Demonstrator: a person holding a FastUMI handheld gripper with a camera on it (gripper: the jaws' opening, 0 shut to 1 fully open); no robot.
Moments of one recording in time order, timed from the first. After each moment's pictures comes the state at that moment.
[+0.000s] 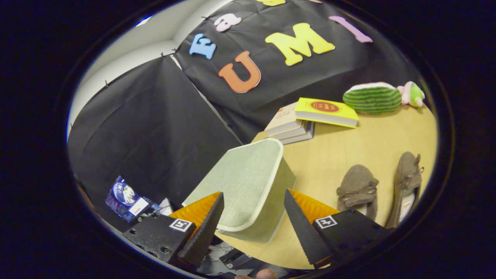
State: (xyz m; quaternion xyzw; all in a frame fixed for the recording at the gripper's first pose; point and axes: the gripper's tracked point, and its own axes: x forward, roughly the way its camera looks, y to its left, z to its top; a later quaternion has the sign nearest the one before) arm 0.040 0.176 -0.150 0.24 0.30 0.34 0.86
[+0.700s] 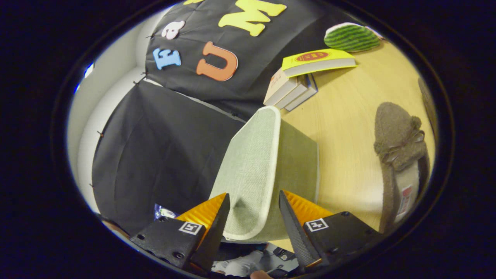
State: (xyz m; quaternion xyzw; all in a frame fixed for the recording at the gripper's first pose) arm 0.045 0.214 -0.174 0.41 0.39 0.35 0.74
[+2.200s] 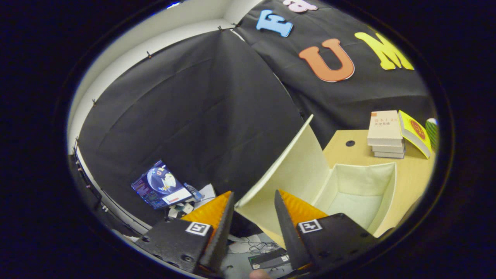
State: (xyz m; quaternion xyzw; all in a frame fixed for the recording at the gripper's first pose) arm -0.035 0.435 0.002 0.14 0.29 0.51 0.80
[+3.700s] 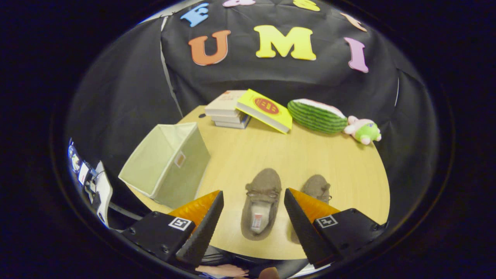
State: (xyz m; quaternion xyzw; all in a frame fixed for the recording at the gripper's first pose) arm 0.052 0.040 -0.154 -0.01 0.41 0.12 0.90
